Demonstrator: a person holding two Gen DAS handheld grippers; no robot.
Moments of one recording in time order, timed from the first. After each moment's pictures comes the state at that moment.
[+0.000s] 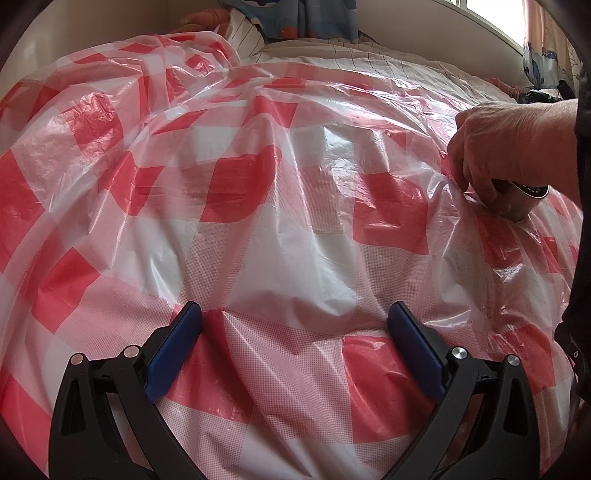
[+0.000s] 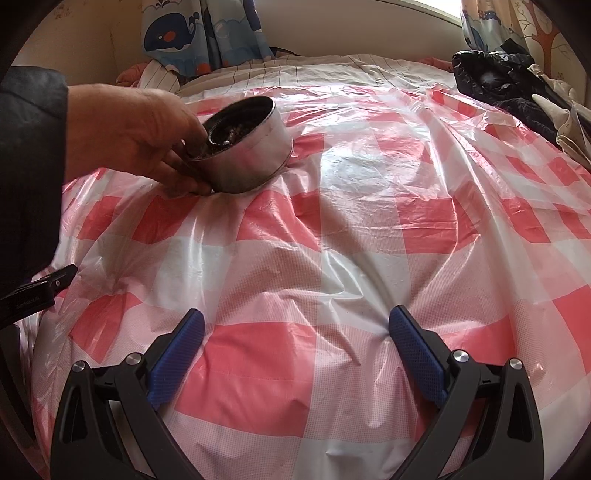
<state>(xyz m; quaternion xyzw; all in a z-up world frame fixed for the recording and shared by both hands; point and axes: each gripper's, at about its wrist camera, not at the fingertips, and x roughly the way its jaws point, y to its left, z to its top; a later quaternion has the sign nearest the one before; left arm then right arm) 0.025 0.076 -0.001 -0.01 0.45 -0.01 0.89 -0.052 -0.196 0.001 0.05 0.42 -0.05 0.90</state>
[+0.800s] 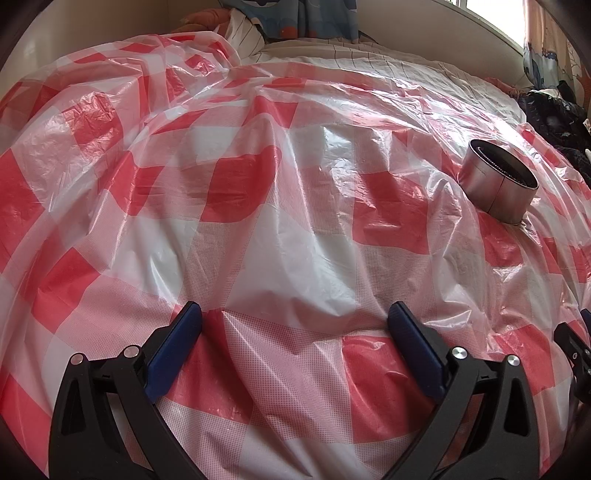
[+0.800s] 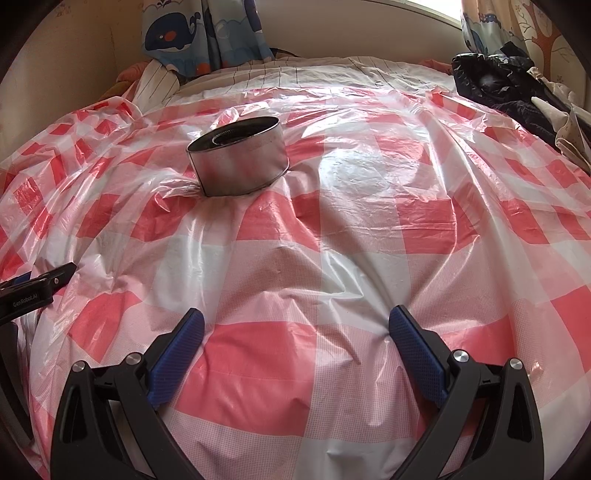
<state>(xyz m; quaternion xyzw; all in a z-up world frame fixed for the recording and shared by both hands) 0.025 0.076 -0.002 -0.01 0.45 -0.01 0.89 -0.052 -0.195 0.000 0.05 0.42 -0.05 0.90</state>
